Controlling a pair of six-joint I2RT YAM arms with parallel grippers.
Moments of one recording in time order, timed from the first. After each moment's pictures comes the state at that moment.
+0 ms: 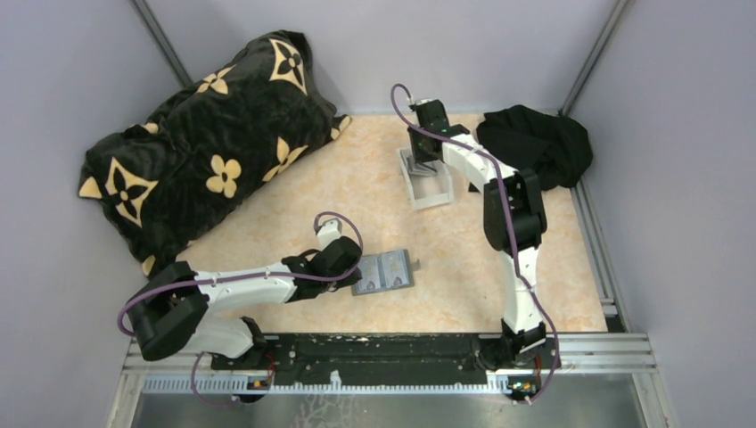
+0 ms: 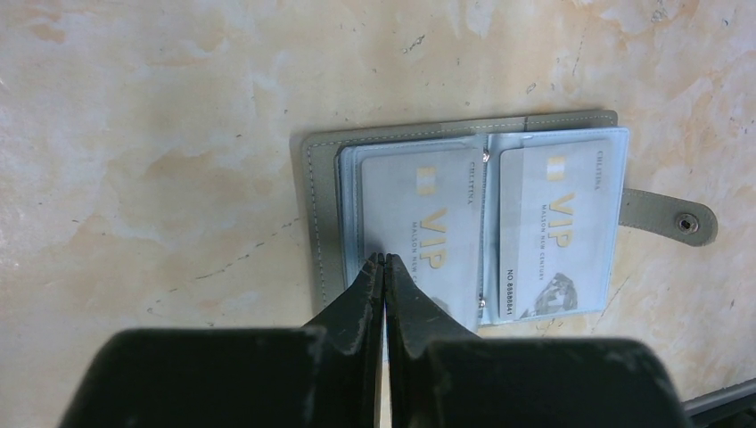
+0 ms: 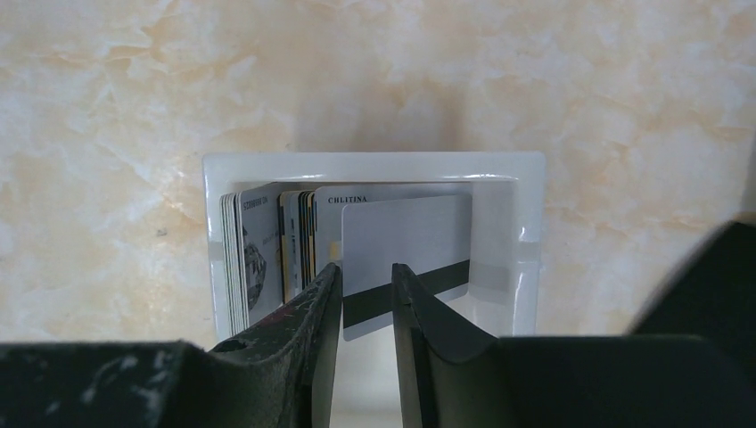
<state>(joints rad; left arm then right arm) -0.98 1.34 0.56 -0.11 -0.37 -1.08 0.39 2.15 1.80 -0.47 0.06 0.11</state>
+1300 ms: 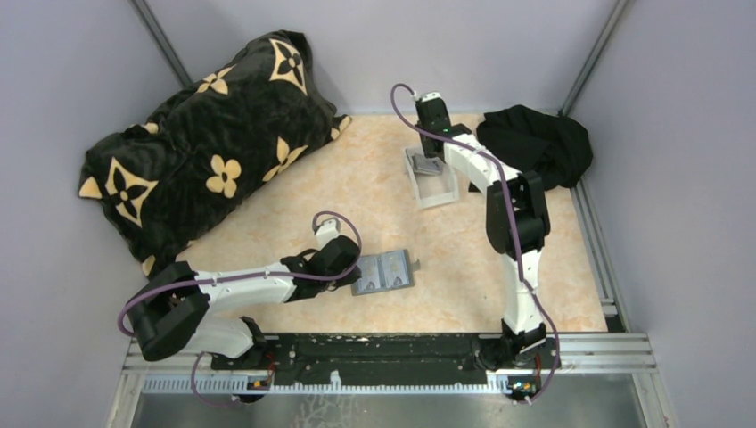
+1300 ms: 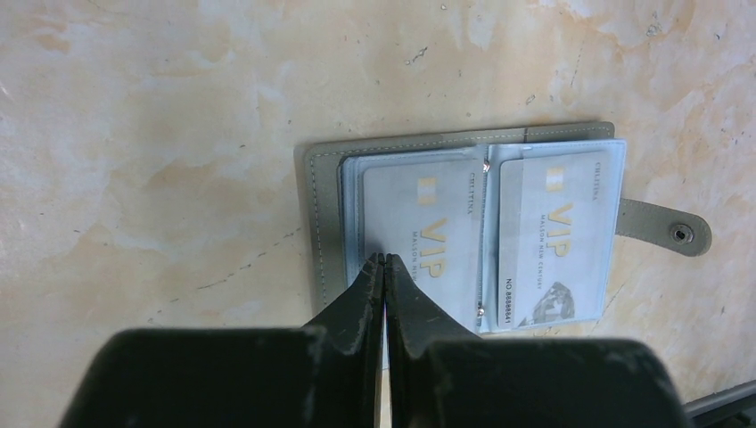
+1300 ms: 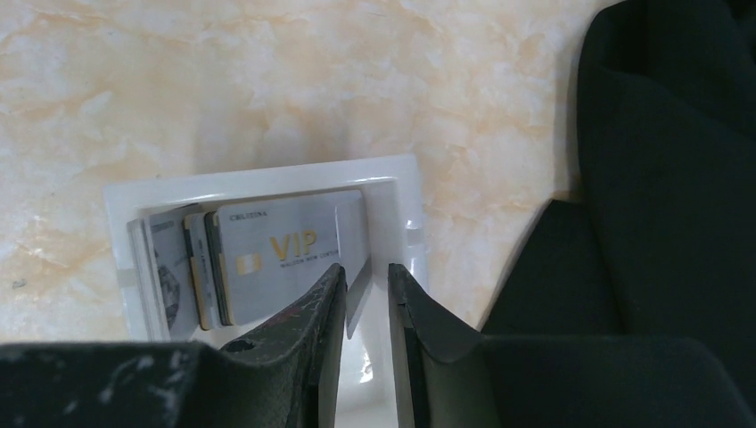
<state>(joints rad) -0.96 1.34 0.54 -0.08 -0.37 -1.08 0.40 2.11 1.79 -0.45 0.33 0.01</state>
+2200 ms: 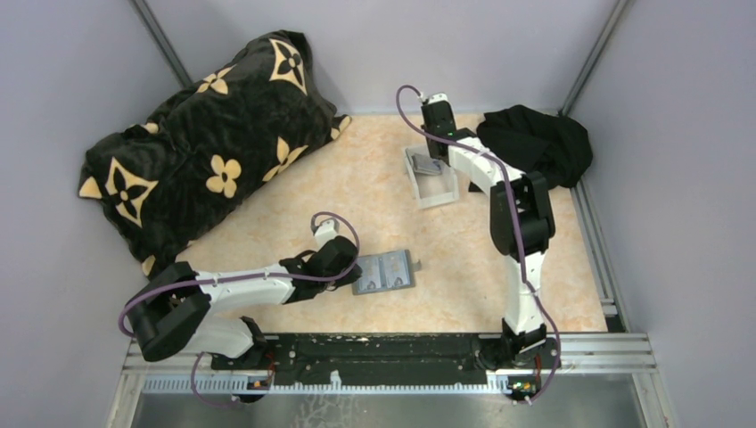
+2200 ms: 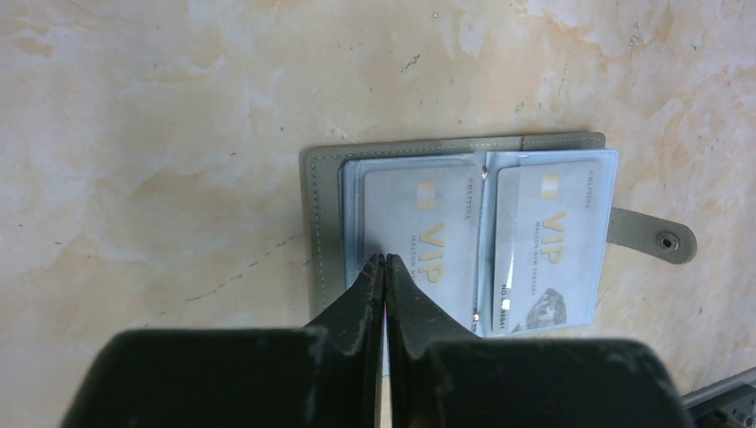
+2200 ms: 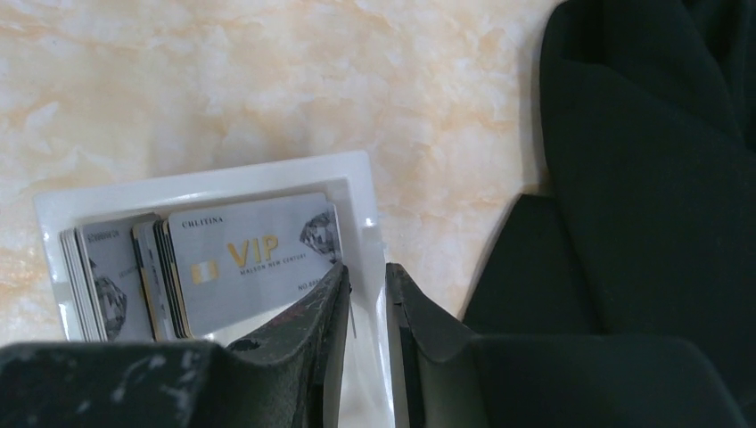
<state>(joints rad) -0.95 1.34 0.52 -0.02 -0.35 -1.08 0.38 2.09 1.72 -0.38 0.37 0.00</state>
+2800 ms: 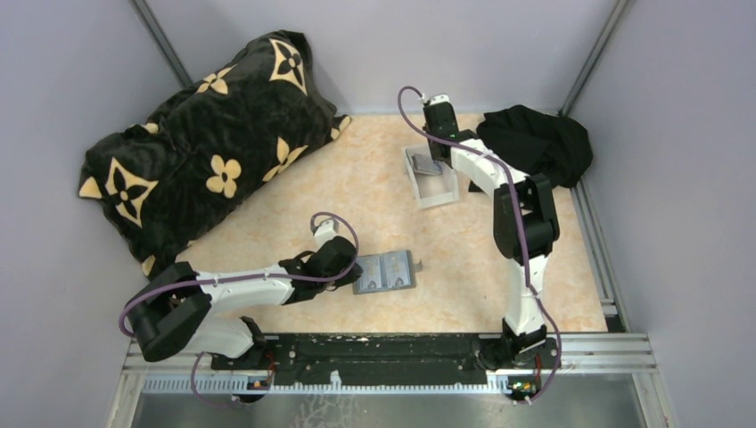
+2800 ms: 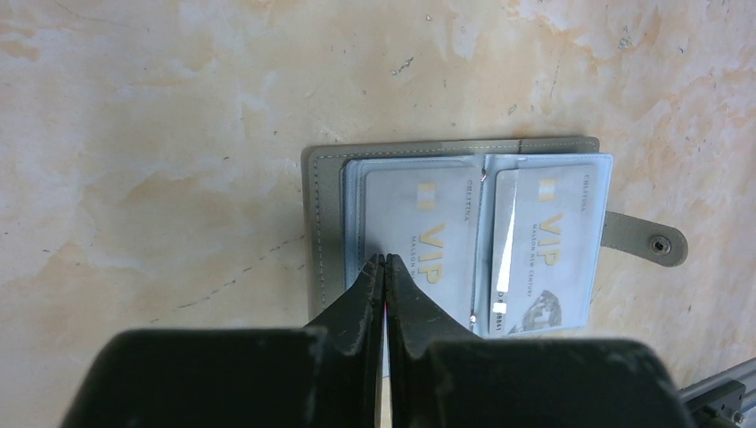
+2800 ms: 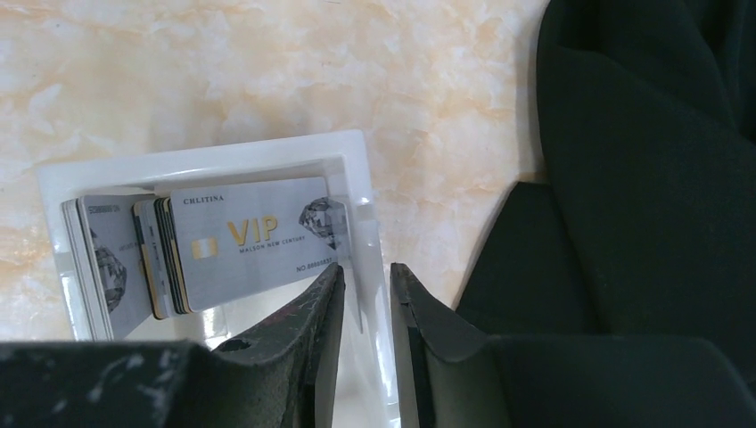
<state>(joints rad) -0.95 1.34 0.50 0.03 -0.34 -1.08 0.37 2.04 1.66 -0.37 0.38 0.00</state>
